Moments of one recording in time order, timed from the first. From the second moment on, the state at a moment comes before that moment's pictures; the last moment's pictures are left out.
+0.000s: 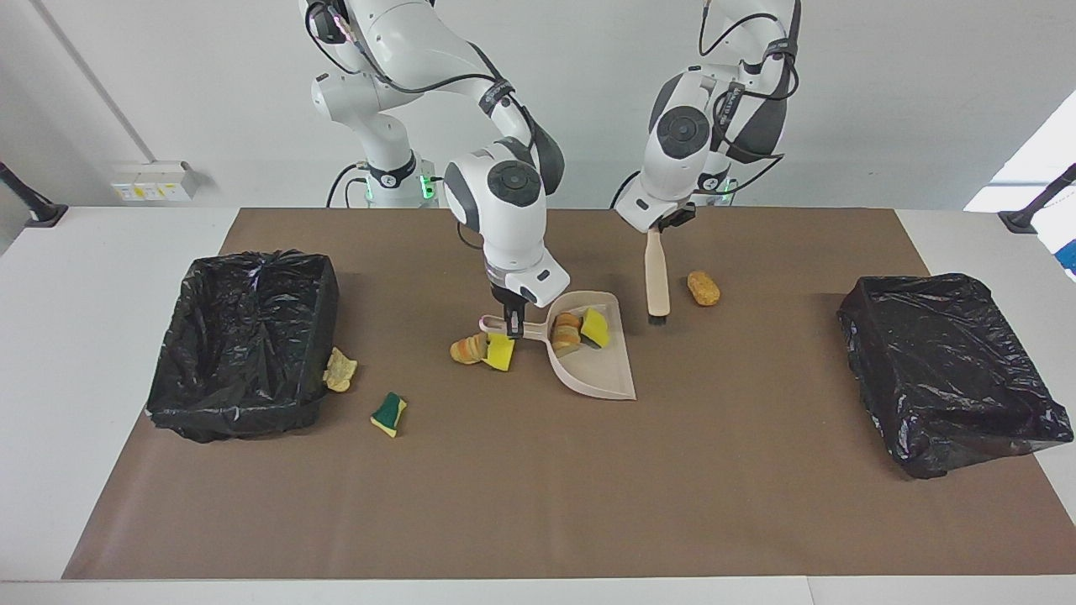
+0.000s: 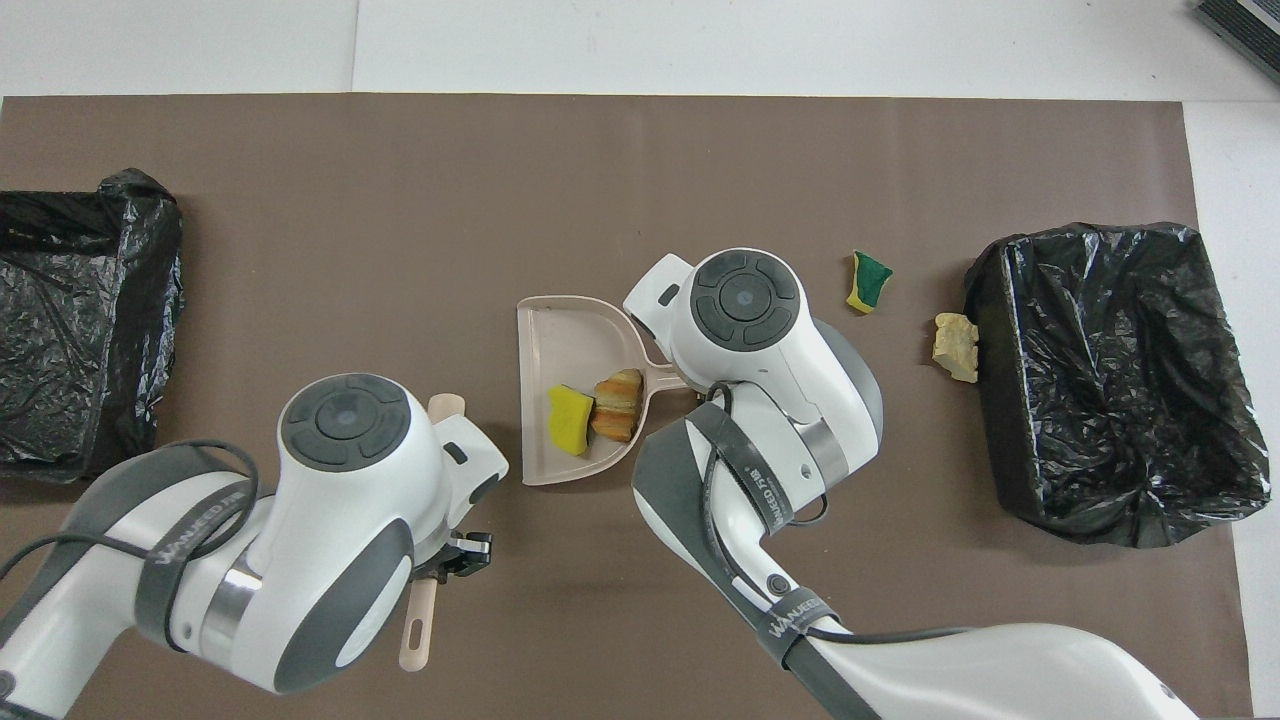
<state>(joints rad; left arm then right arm) -0.17 -0.16 -0.34 -2.17 -0.11 1.63 -0.42 0.47 0.35 0.06 -1.72 -0.06 2.06 -1.05</state>
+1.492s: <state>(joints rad) -0.18 -0.07 -0.32 -2.37 -0.18 2.15 -0.93 0.46 0.35 0.06 -1.76 -0.06 2.13 -1.11</state>
